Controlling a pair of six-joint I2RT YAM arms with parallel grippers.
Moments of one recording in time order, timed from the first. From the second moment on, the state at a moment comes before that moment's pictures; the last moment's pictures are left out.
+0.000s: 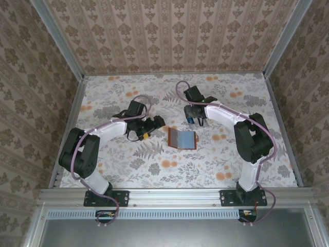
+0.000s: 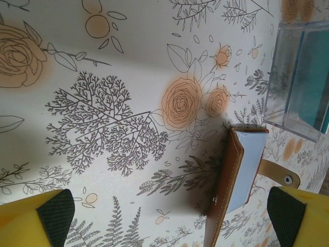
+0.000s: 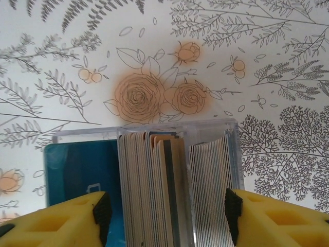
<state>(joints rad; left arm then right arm) -0.49 1.63 0.94 -0.32 0.44 -0.83 0.46 1.88 1.36 -0.54 0.29 0.29</state>
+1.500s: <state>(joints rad) -0.50 1.64 0.95 -0.33 0.44 -0.81 0.45 1.87 1.39 -0.65 0.44 0.19</state>
